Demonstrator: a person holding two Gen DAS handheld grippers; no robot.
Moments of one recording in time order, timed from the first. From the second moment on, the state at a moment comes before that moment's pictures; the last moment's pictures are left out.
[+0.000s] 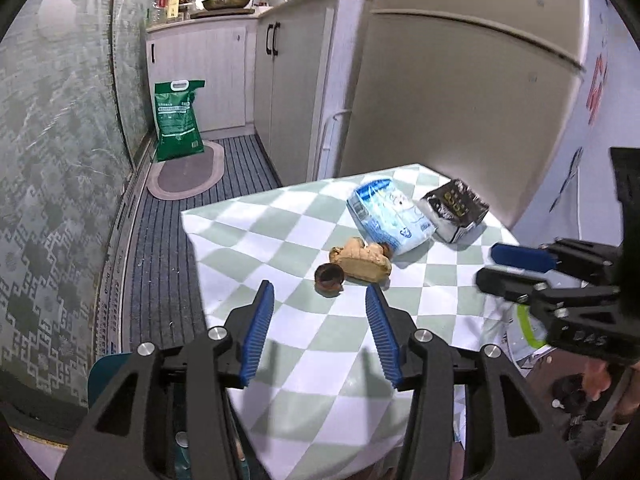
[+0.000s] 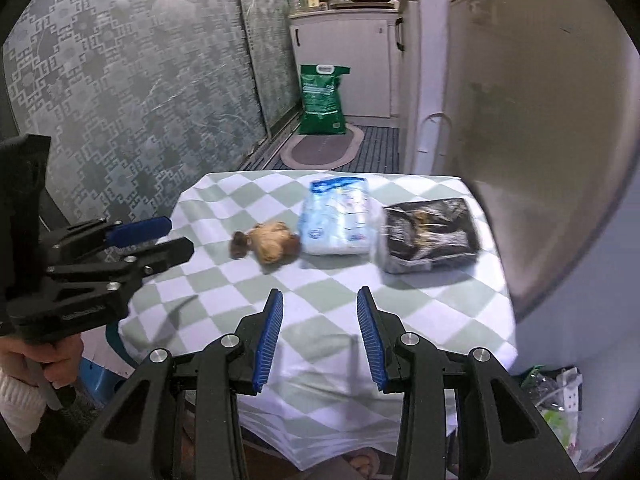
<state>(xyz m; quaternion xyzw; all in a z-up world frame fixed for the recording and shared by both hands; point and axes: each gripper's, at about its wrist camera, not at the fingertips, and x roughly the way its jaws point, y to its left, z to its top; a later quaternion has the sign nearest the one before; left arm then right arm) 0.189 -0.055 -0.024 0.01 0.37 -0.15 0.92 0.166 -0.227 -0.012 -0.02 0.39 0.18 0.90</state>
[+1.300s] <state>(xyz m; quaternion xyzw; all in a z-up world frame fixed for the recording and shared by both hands) 0.209 -0.068 -0.039 0.01 0.38 -0.16 0.91 0.198 -0.257 -0.035 -0.07 0.34 0.13 0.93</state>
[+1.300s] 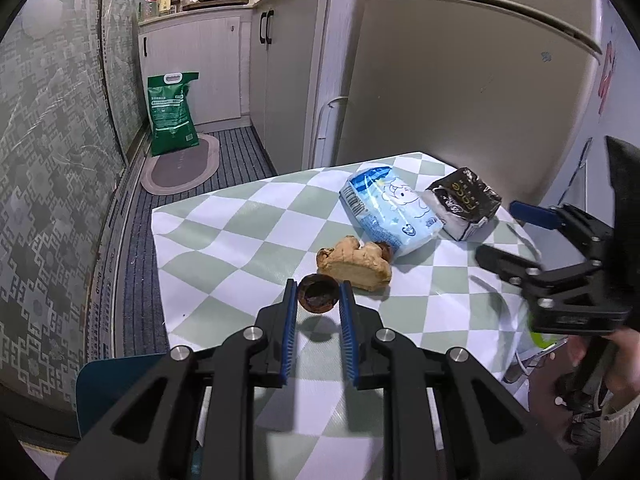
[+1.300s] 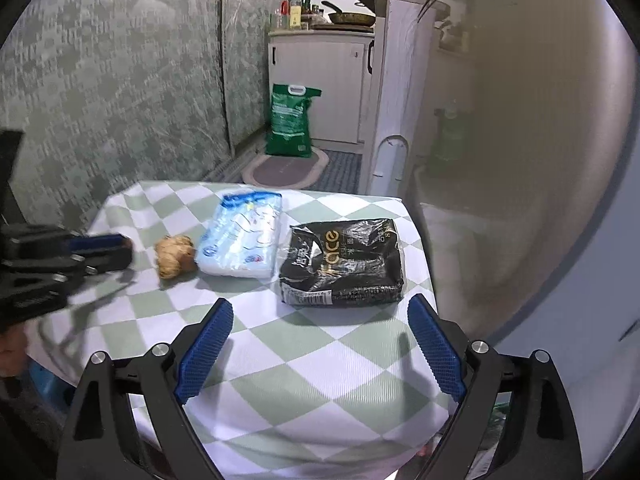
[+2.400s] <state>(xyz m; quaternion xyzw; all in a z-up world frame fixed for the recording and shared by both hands) 0.173 -0.015 -0.009 -0.01 0.36 -0.17 0.92 0.232 -0.231 -0.049 -0.11 0.35 0.07 0.93</state>
